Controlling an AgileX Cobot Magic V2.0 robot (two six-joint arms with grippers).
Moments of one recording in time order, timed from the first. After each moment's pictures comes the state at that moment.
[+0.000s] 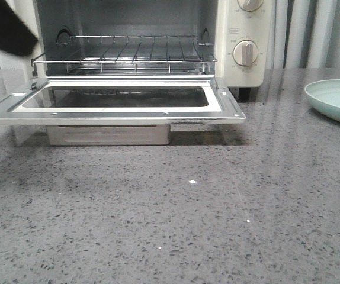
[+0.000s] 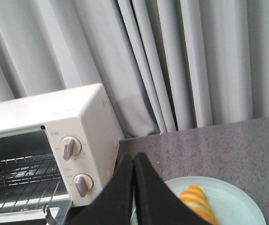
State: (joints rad) left arm -0.36 1.10 -0.88 -0.62 0.68 0.59; right arm -0.02 0.38 -0.55 0.00 0.17 0.18
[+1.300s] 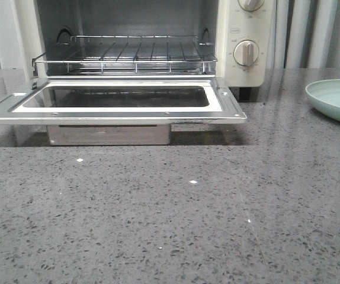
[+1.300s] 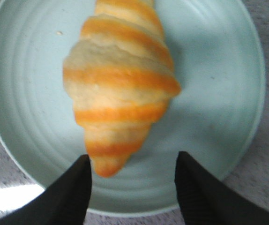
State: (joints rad) left arm -0.36 0.42 -0.77 -0.42 0.87 0.31; right arm -0.04 1.39 -1.10 -0.12 0.86 0.18
